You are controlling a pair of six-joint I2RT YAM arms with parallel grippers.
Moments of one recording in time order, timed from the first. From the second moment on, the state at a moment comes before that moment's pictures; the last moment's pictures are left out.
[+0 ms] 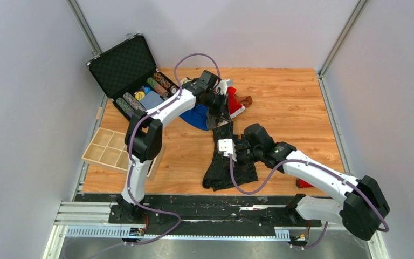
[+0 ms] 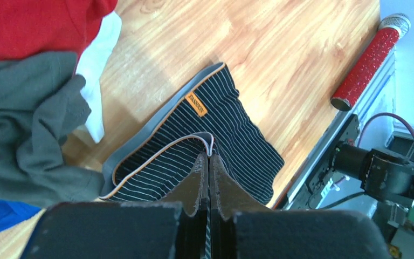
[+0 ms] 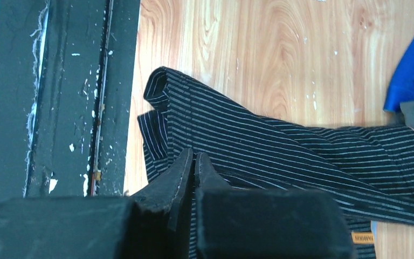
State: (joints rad) left arm -0.59 2.14 1.84 -0.63 0.59 -0.31; right arm 0.76 1.20 0.75 -0.34 -0.66 -0.62
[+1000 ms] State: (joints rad) left arm -0.69 2.27 1.99 -0.64 0.43 -0.30; right arm 0.67 1.01 0.60 -0.42 -0.63 -0.65
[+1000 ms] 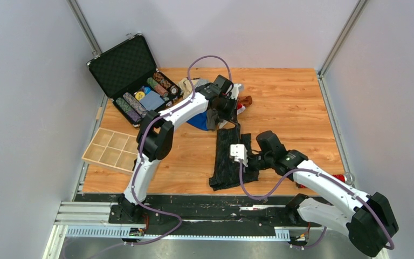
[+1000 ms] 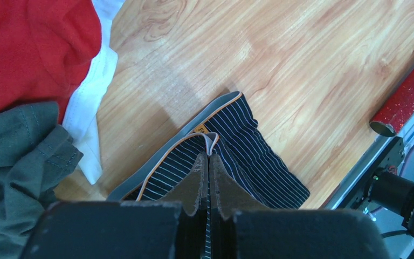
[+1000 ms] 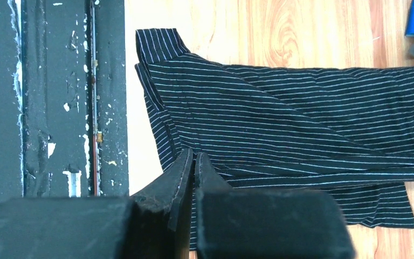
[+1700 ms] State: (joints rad) left arm -0.71 2.32 2.04 -0.65 0.39 -0.29; right arm 0.60 1.00 0.51 -0.43 -0.57 -0.70
